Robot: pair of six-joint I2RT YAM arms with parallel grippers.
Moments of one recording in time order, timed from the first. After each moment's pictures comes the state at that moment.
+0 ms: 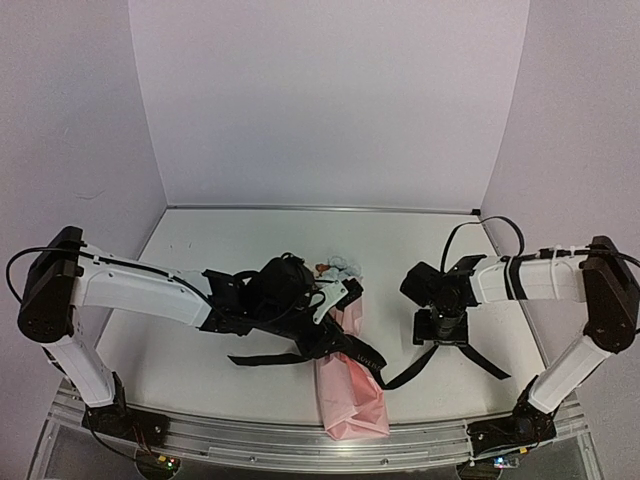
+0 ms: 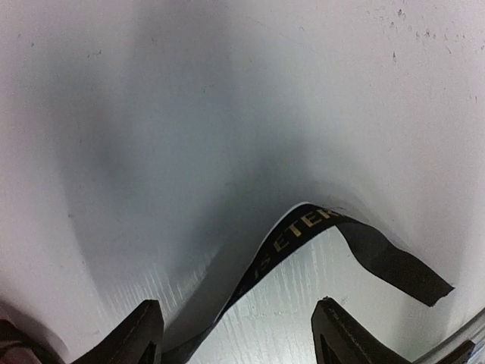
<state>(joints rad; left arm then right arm) -1.17 1.69 1.07 -0.05 0.18 -0.13 0.77 1.58 0.92 -0.84 0.30 0.92</state>
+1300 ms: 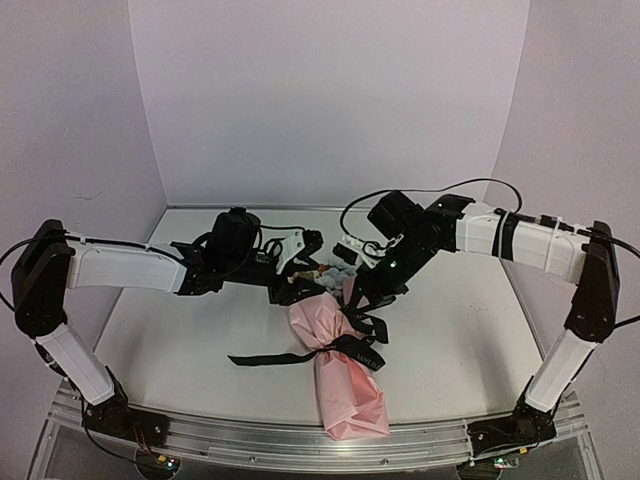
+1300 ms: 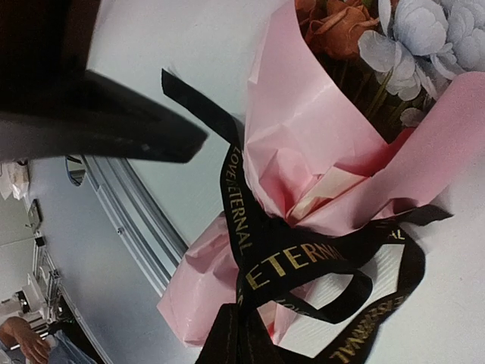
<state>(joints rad) -0.84 1.62 1.00 0.19 0.46 0.36 0.81 1.72 1.46 -0.90 -0.49 0.22</state>
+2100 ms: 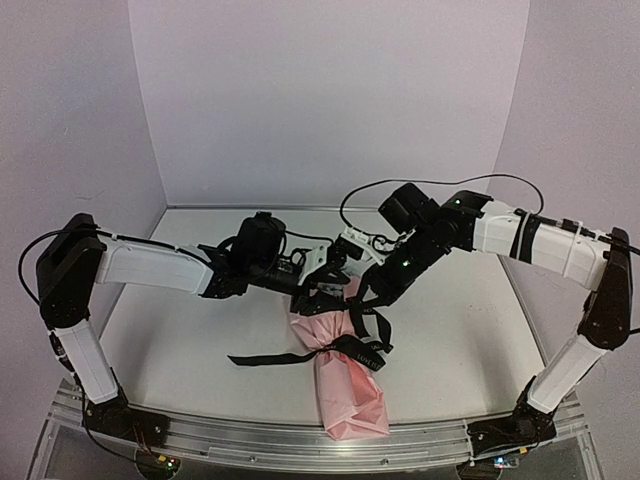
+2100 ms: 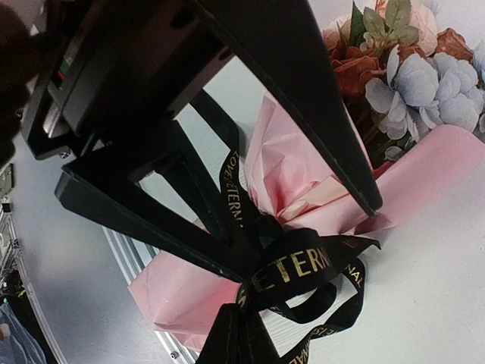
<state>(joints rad) -0.90 1.77 1.10 0.26 0.66 0.45 0.82 1.63 1.44 -0.90 -0.44 0.02</state>
